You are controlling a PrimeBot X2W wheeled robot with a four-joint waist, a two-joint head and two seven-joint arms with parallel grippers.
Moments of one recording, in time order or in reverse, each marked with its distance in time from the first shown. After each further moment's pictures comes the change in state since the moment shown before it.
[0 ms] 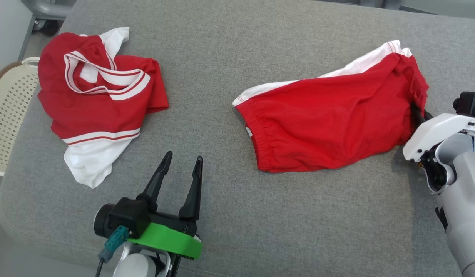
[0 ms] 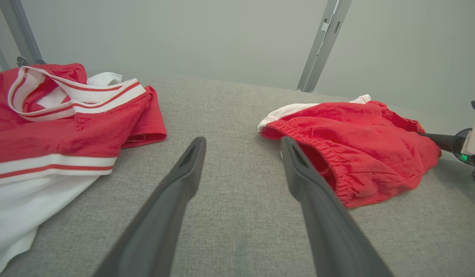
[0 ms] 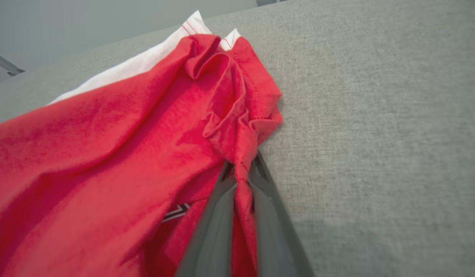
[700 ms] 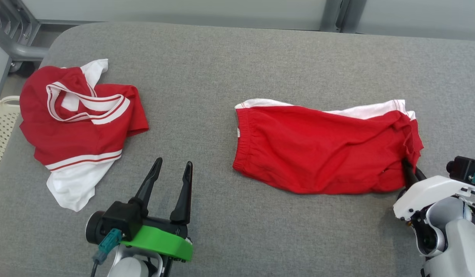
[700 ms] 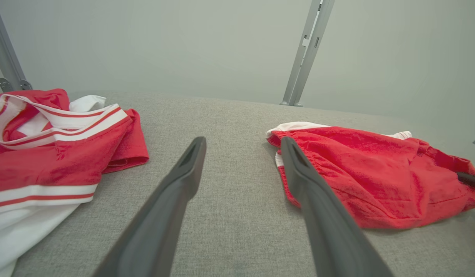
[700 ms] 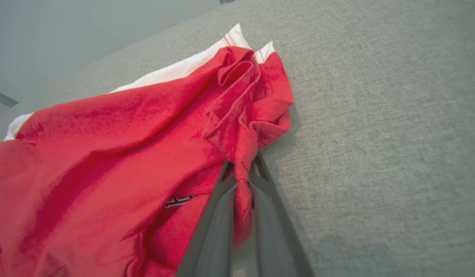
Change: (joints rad) left arm 0.013 0.000 0.040 0.036 0.016 -0.003 0.000; right arm 0.399 0.194 -0.215 -0.433 -0.085 0.000 0.088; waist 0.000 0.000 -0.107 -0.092
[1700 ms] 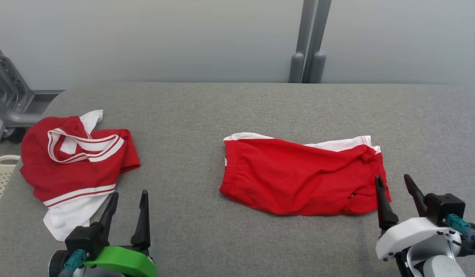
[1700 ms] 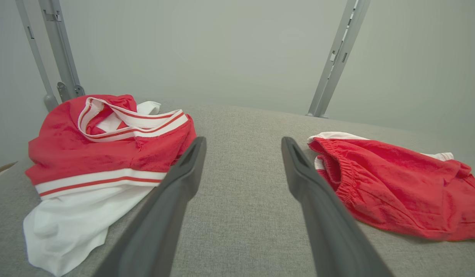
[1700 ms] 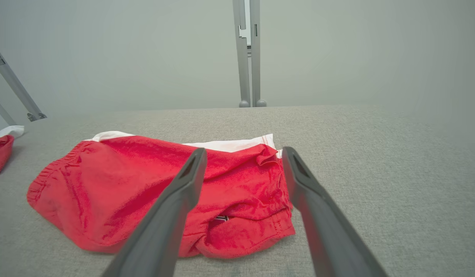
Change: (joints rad) left arm 0.082 0.053 0.130 0.094 -0.049 0.036 0.011; right arm 0.235 0.021 0.125 -0.215 -0.227 0.000 -0.234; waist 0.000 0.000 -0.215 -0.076
